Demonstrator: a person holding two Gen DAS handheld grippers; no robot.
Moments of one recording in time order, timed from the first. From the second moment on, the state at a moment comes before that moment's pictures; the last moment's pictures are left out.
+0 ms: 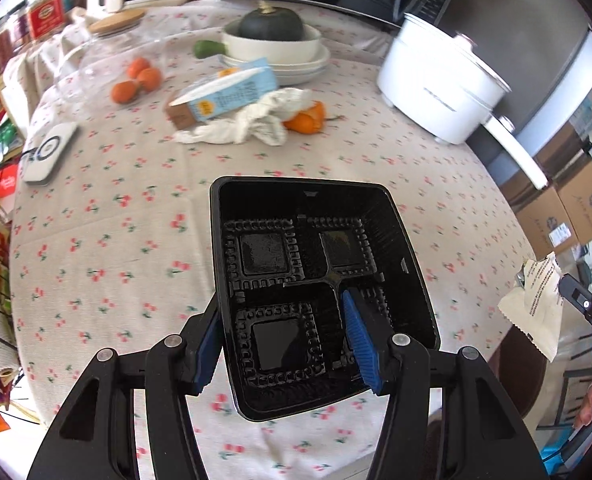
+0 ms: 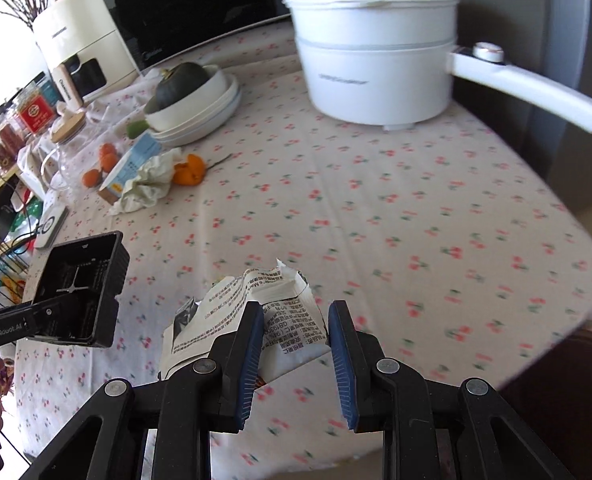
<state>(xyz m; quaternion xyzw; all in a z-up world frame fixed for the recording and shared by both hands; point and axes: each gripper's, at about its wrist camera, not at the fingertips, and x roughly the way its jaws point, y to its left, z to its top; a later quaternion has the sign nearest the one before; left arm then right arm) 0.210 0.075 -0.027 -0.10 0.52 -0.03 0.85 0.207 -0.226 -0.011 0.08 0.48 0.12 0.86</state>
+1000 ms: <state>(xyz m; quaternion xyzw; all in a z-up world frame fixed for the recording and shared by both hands) 0.156 -0.228 -0.058 0.07 0.52 -0.26 0.81 0.092 -0.447 -0.031 0.14 0.51 -0.07 0.84</state>
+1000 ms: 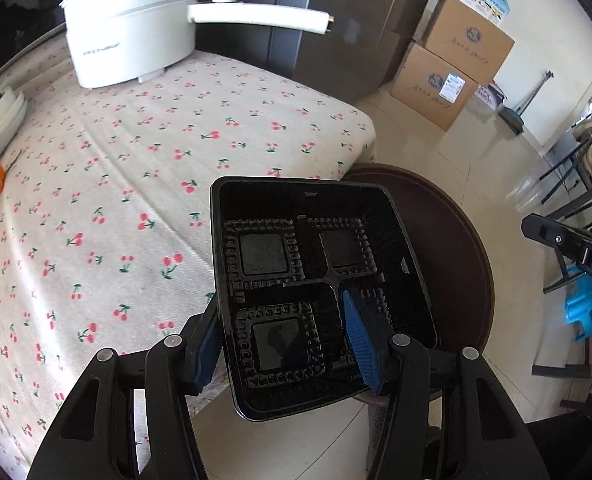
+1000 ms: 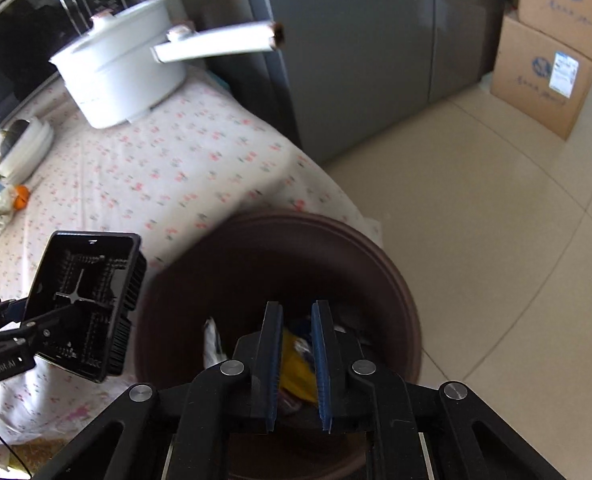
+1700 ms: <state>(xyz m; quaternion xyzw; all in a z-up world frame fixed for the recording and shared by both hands) 0.151 -0.259 -0.077 0.12 0.51 -0.28 0.80 0.083 -0.466 -0.040 0.15 0.53 -0.08 0.83</state>
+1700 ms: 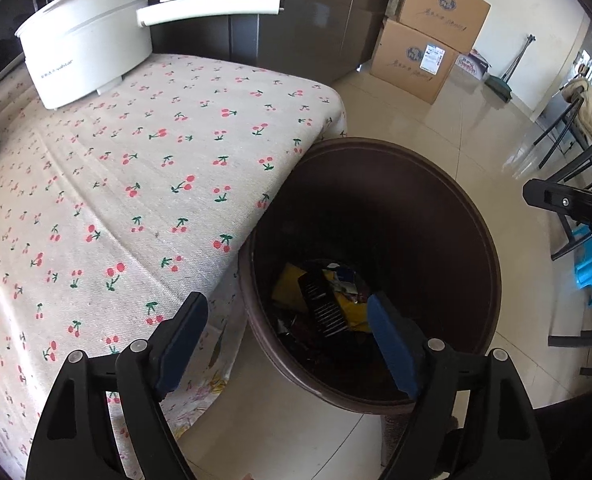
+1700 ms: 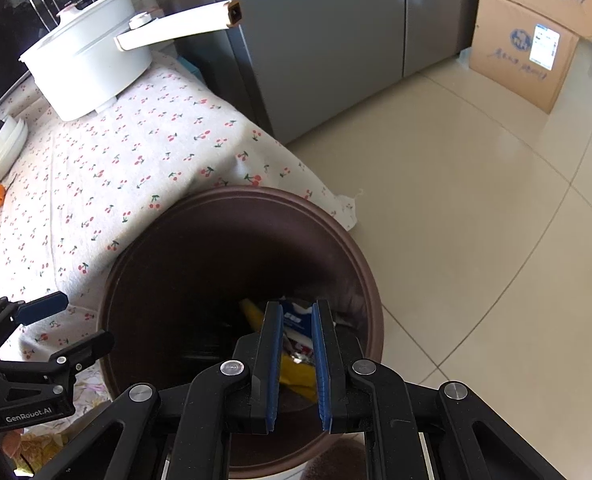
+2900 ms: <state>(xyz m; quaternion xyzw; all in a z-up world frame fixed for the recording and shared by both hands) 0.211 0.041 -0.030 -0.03 0.51 -0.03 0.86 0.192 -0.280 -0.035 0.11 0.52 0.01 0.85</state>
